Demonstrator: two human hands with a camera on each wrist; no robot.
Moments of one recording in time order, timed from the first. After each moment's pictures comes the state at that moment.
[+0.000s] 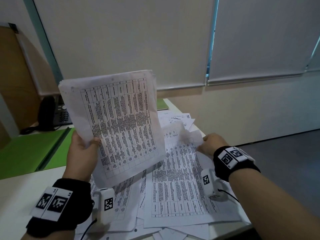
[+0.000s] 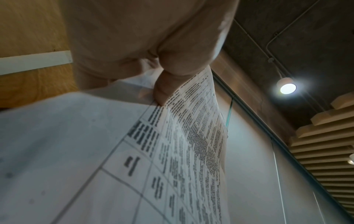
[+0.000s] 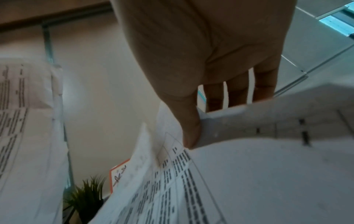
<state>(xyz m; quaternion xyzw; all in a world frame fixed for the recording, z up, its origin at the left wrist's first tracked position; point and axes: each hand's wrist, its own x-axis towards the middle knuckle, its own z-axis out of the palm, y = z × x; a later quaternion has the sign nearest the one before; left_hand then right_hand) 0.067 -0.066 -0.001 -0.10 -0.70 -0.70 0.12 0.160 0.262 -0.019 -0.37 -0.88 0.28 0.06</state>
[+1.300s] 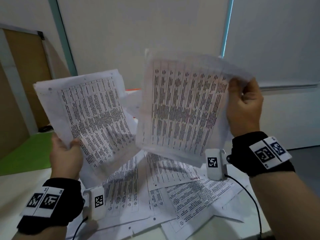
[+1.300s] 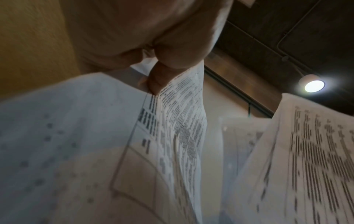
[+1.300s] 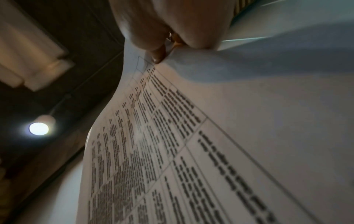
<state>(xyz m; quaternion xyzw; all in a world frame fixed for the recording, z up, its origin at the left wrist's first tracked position) 0.047 -0.126 0.000 0.00 -0.68 -0.70 0.22 0.189 0.214 0.102 0.03 -0.61 0.51 0.60</state>
